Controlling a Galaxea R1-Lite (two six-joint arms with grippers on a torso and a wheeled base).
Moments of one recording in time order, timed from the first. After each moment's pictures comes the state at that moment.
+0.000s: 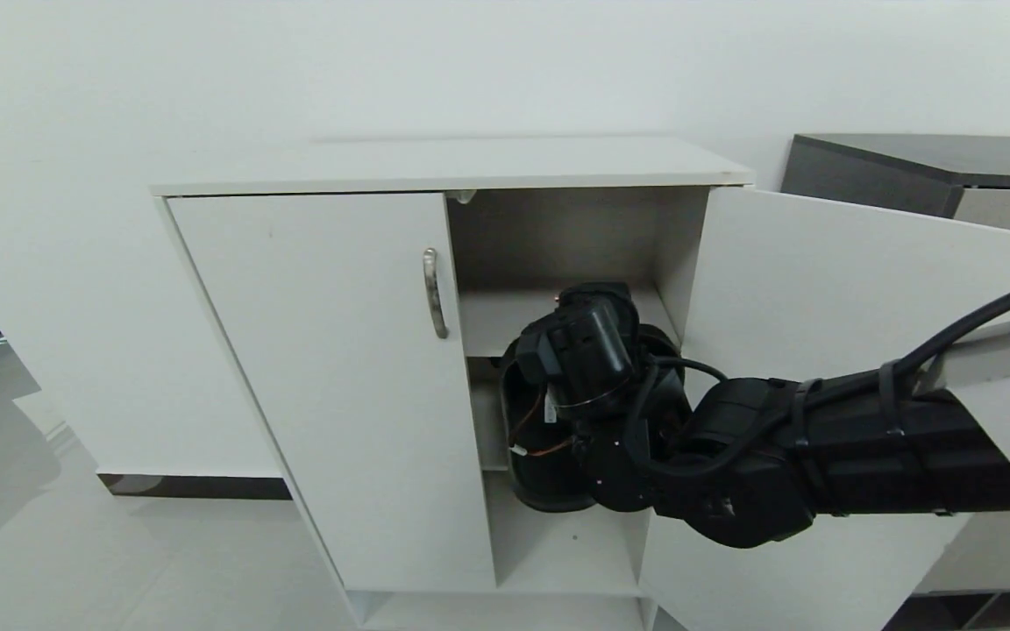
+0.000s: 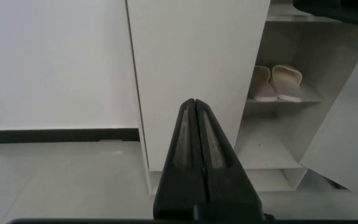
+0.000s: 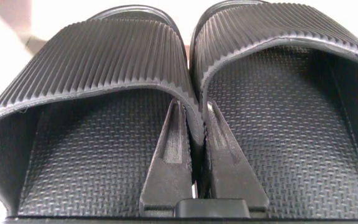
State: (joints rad) left arm 0.00 0.00 0.00 0.00 -0.01 0.00; right arm 0.94 2.08 -1.44 -0.17 -0.84 0.42
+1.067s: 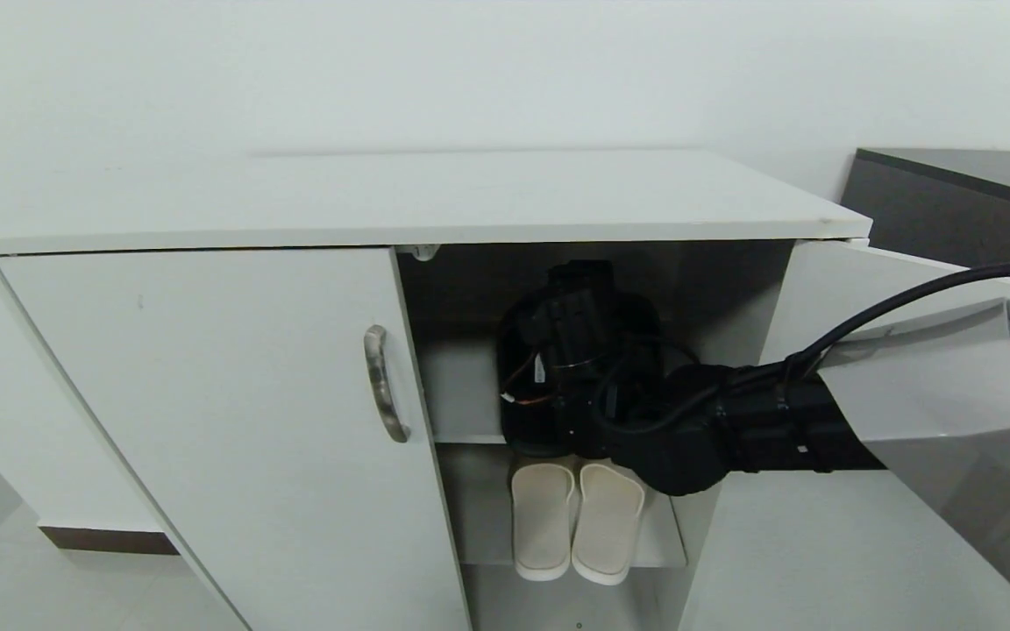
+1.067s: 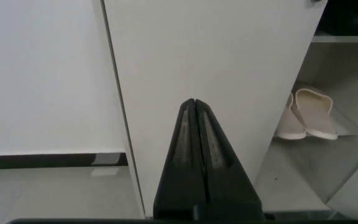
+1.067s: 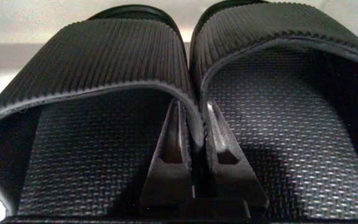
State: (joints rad) left arm 0.00 0.00 0.00 0.00 -0.01 0.00; right arm 0.85 2.23 -1.62 -0.31 -0.83 0.30
